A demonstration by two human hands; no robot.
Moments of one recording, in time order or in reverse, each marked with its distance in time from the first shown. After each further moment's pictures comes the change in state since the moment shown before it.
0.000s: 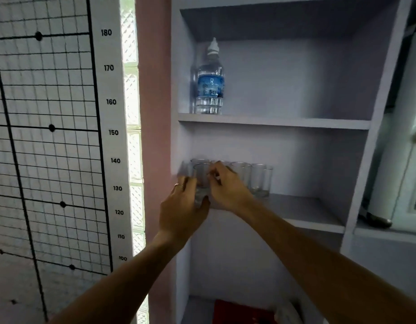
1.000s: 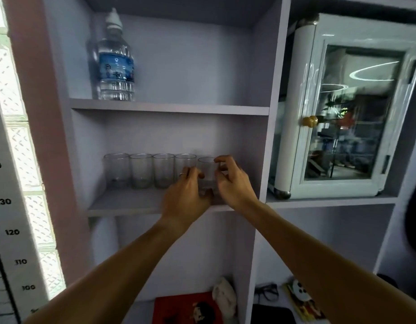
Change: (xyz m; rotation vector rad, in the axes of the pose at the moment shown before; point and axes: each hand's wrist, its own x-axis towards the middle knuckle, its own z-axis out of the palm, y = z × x) left_hand 0.017 0.128 0.101 -0.216 -0.227 0.083; right_hand -0.074 0.085 -0.128 0.041 0.267 0.311
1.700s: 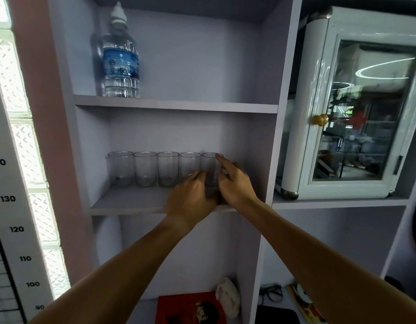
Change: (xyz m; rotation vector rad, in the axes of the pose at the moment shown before) left_hand 0.004 -0.005 0.005 0.008 -0.133 0.010; right_hand 0.015 0.013 0.016 -0.007 -0.023 0.081
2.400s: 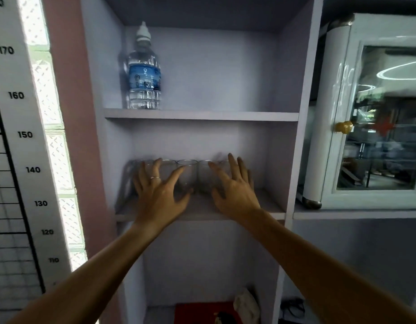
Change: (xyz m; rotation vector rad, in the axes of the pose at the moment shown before) left_hand -0.010 -0.081 -0.063 0.319 0.204 -0.053; right_hand 0.001 -0.011 0.034 -0.583 -0.015 -0.365
